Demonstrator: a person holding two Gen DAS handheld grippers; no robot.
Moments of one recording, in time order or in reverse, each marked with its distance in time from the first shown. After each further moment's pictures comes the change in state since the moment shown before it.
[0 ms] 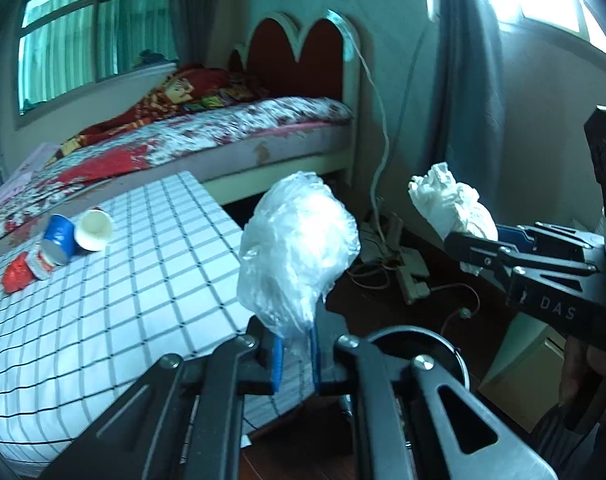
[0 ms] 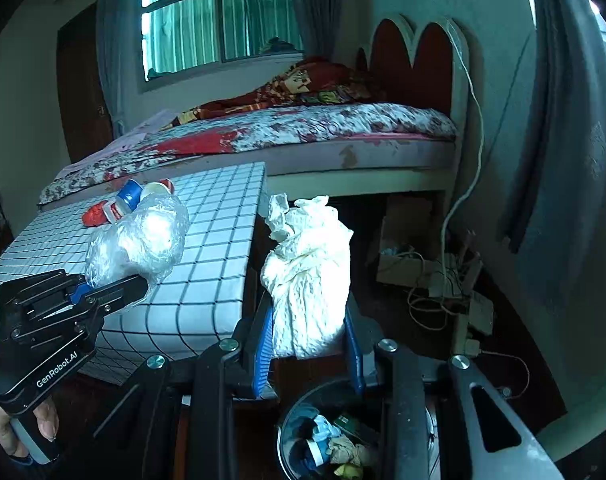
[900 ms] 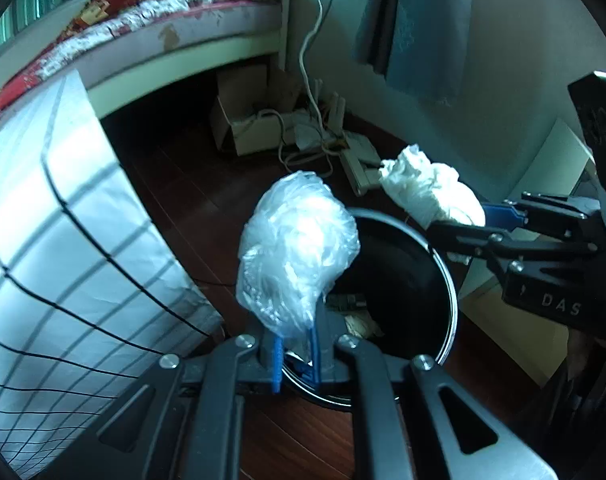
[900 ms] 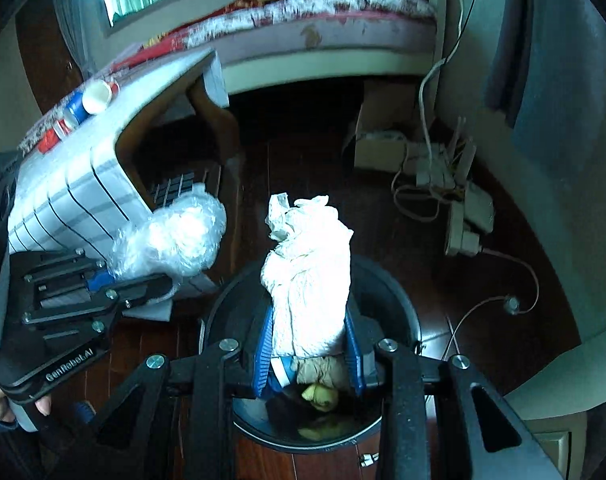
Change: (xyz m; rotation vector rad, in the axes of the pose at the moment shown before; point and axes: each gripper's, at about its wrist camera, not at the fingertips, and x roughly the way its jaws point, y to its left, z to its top) left arm 0.112 -0.080 -0.082 0.080 0.370 -0.186; right arm 0.081 -0.081 -0.114 0.049 0.339 0.014
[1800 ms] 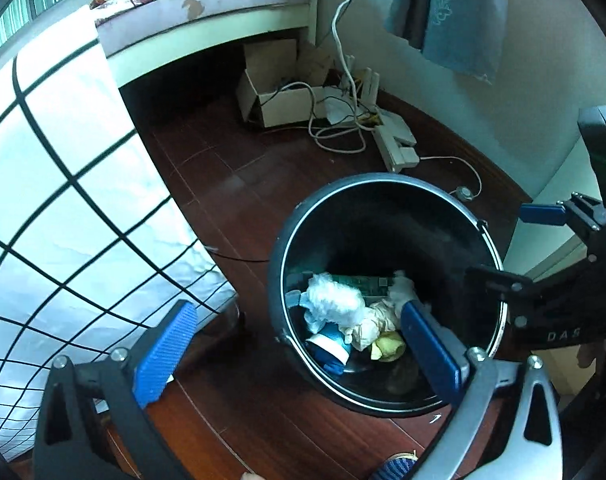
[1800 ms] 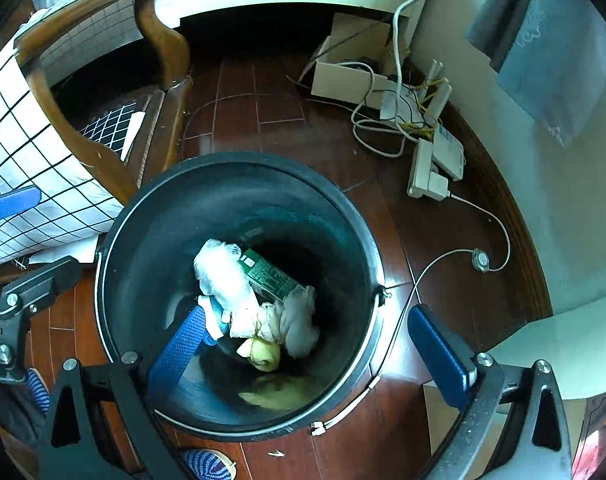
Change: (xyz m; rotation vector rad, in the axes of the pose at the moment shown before) left arm 0.033 0.013 -0.016 -0.051 0.038 0.113; right arm 0.051 -0.021 -0.031 -0.030 0.180 -0.174
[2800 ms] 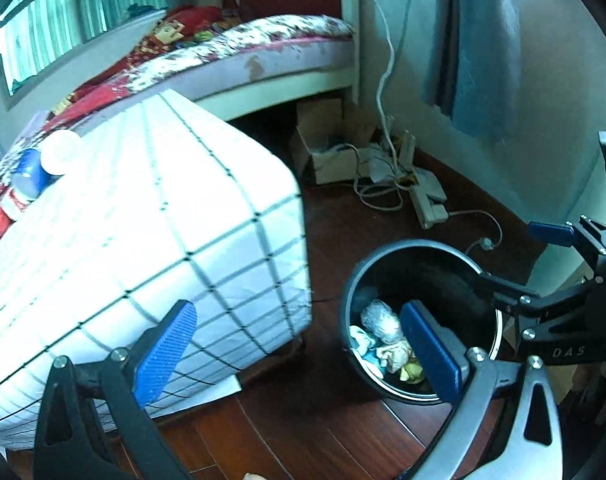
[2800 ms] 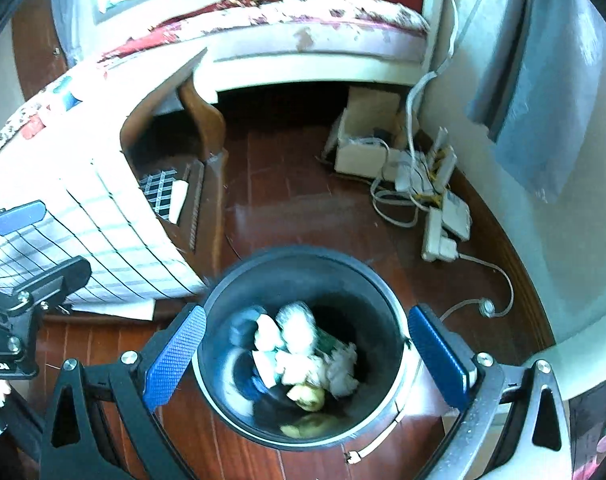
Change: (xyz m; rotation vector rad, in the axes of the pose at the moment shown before) left arm -0.100 0.041 0.006 -0.060 -0.175 0.142; right arm -0.092 0.051 0.028 0.002 -0.244 0.061
